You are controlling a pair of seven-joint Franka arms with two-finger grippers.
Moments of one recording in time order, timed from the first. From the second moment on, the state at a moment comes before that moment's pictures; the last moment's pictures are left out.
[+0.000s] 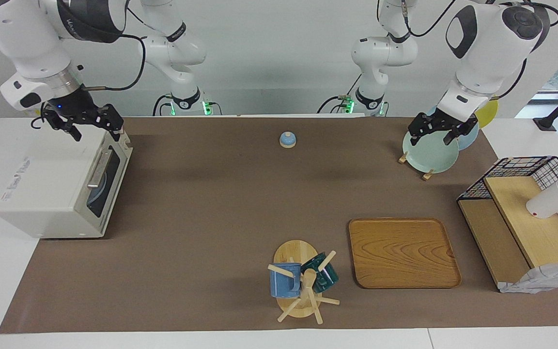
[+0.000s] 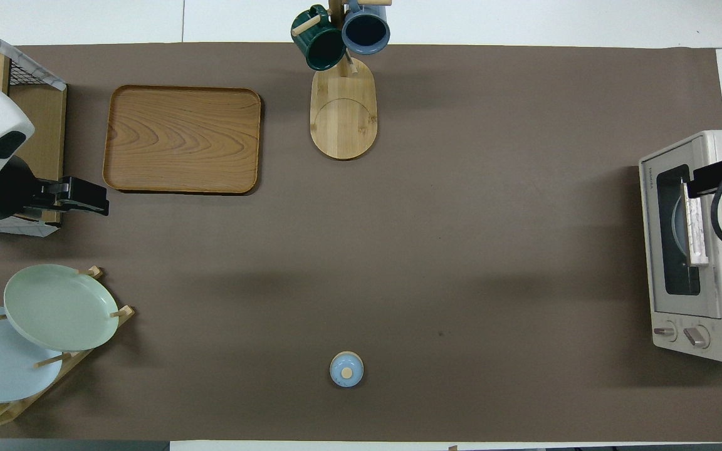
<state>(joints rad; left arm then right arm) -0.08 -0.04 -0.04 -1.73 -0.03 1.65 -0.07 -0.05 0.01 -0.05 -1.60 -0.02 1.58 -0.08</state>
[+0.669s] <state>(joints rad) -0.08 -0.04 -0.04 -1.73 -0.03 1.65 -0.07 -0.04 0.01 -0.04 -1.60 -0.03 1.58 -0.08</state>
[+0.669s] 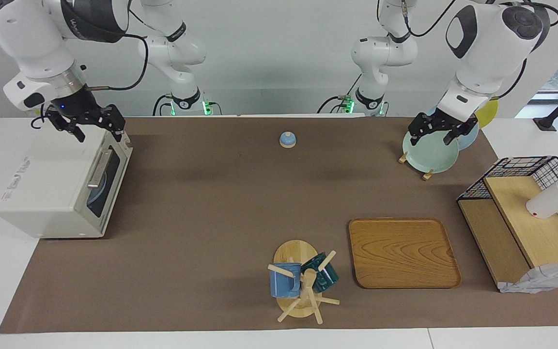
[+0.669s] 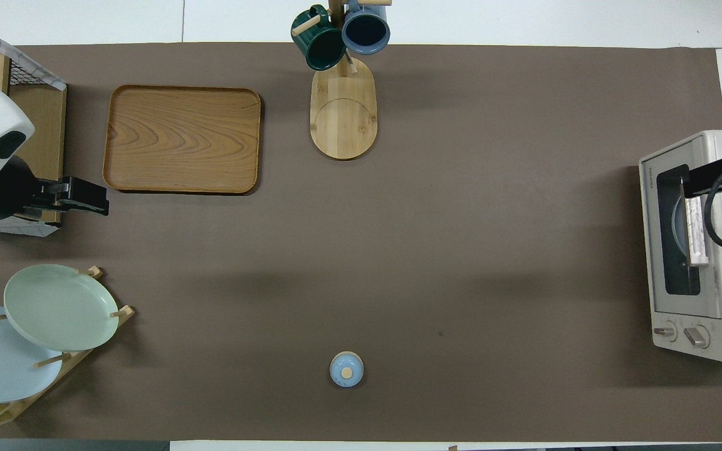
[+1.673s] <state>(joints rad) -0.08 -0.04 -0.04 -1.73 -0.03 1.65 -0.07 -0.05 0.02 -0.04 -1.87 -0.22 1.74 0.07</state>
